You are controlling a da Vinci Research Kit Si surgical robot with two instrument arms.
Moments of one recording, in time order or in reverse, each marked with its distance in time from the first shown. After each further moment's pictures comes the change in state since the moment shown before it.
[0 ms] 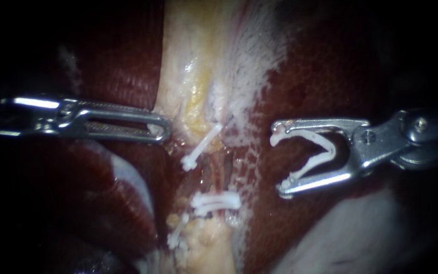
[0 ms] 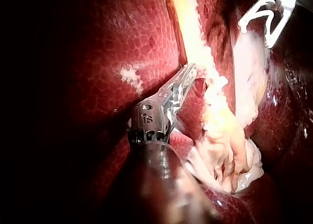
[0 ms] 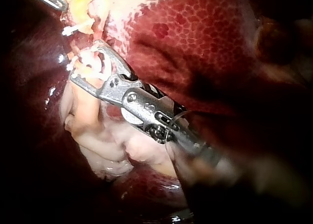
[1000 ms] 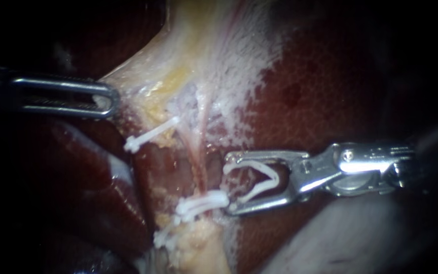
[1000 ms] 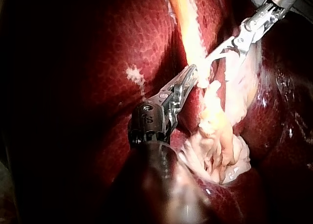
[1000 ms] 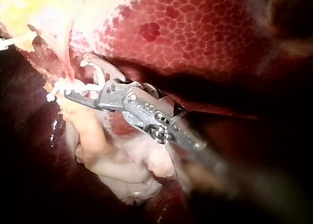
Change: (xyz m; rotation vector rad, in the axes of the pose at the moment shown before) right arm -0.008 0.003 0.011 0.001 -0.017 0.205; left arm -0.008 -0.006 -0.008 -0.013 -0.044 -0.022
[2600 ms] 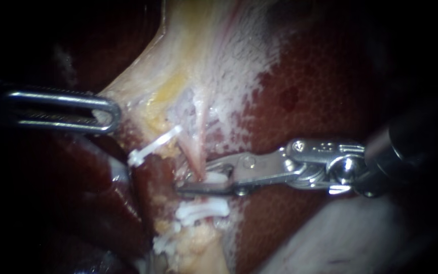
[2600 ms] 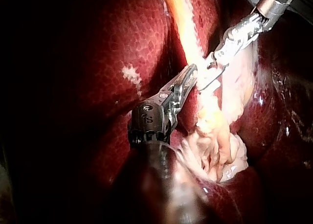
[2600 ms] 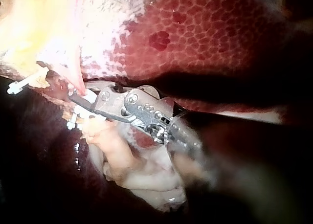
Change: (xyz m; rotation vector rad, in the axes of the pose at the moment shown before) right arm 0.001 0.001 0.004 0.024 -0.010 0.136; left arm 0.000 0.000 0.000 0.005 -0.002 0.004
